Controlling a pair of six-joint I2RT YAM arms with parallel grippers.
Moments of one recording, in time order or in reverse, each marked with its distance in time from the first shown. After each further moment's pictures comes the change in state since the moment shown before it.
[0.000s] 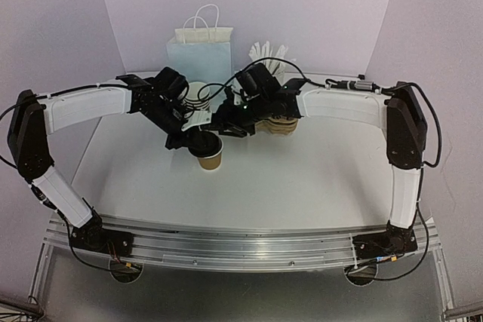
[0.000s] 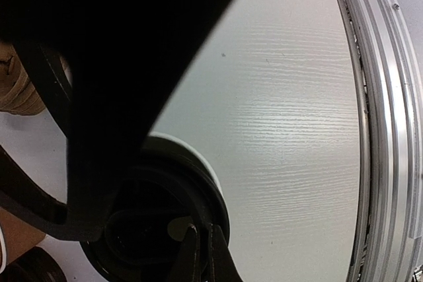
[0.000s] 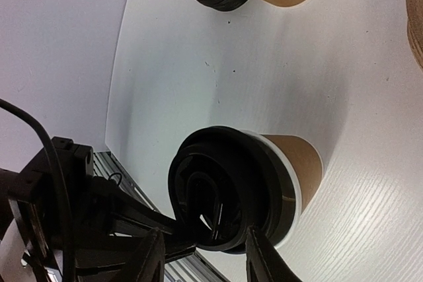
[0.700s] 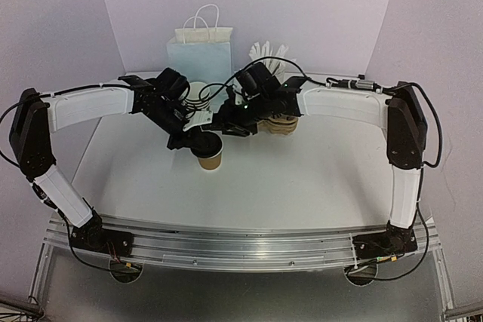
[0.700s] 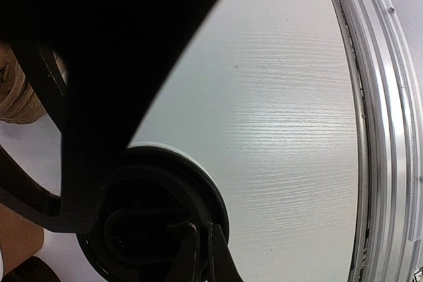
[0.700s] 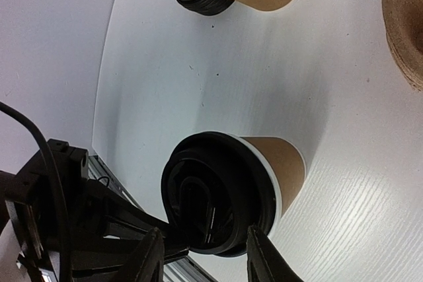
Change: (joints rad) left arm 0.003 0.019 -0.002 0.025 0.038 0.005; right arm 0.000 0.000 0.019 -0.055 0.043 -0.026
